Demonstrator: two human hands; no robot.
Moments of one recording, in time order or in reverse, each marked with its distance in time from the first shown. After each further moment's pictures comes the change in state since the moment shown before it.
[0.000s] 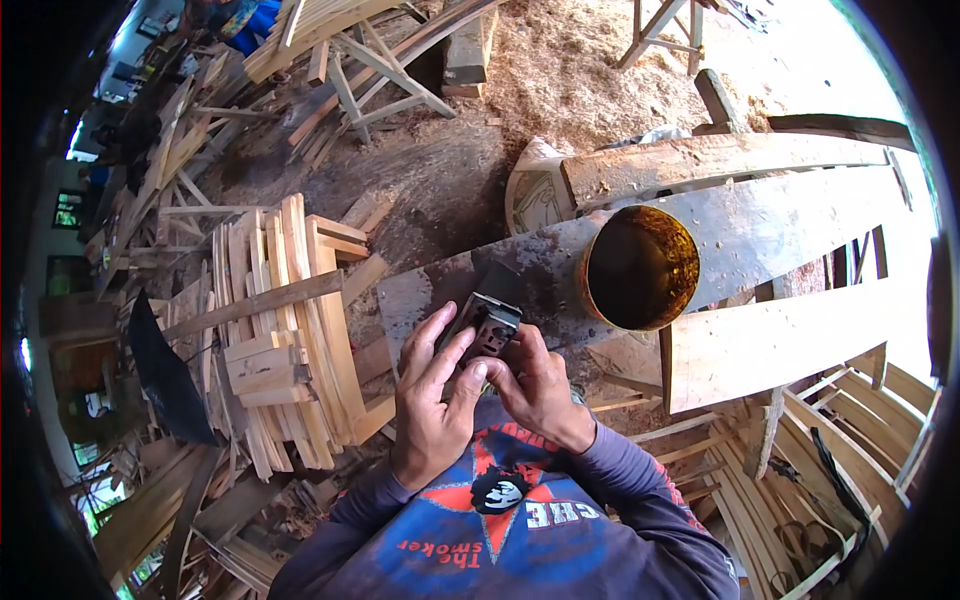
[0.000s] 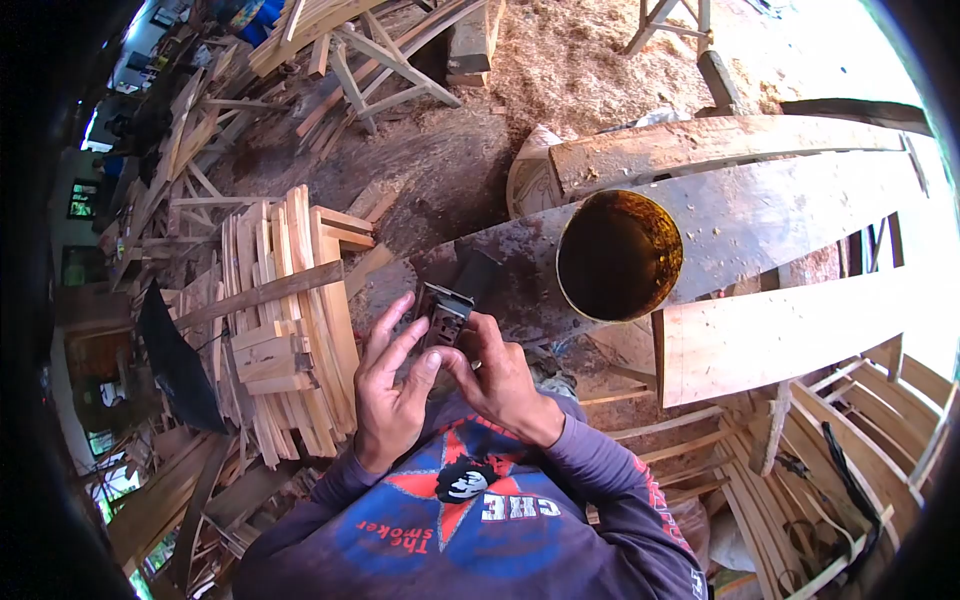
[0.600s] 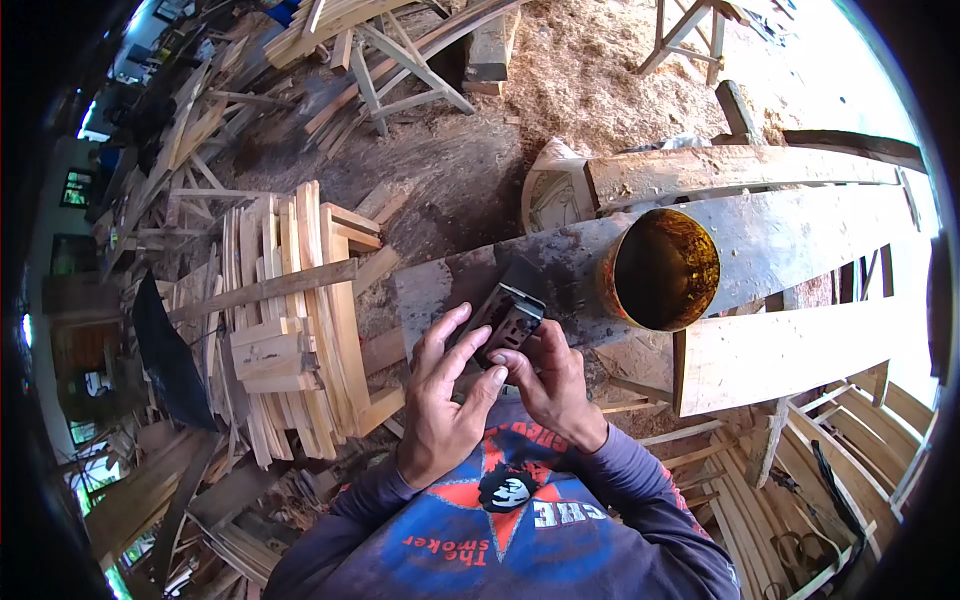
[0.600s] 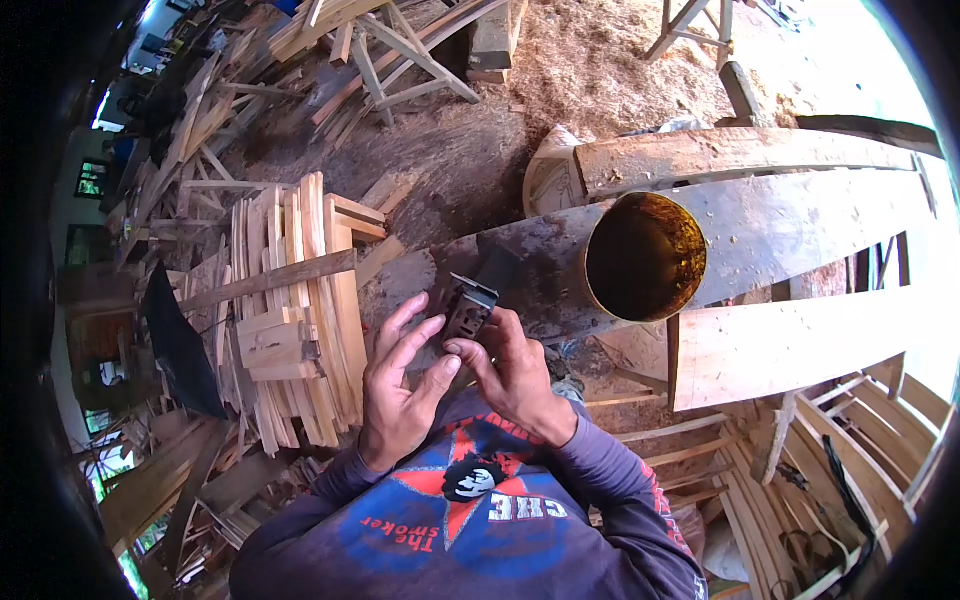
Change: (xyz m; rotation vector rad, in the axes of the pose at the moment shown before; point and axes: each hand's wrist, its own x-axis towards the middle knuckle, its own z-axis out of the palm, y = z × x) left_hand -0.011 -0.004 -0.017 -0.088 -0.027 -0.081; right_hand -0.003 0.010 0.016 0.038 0.015 0.033
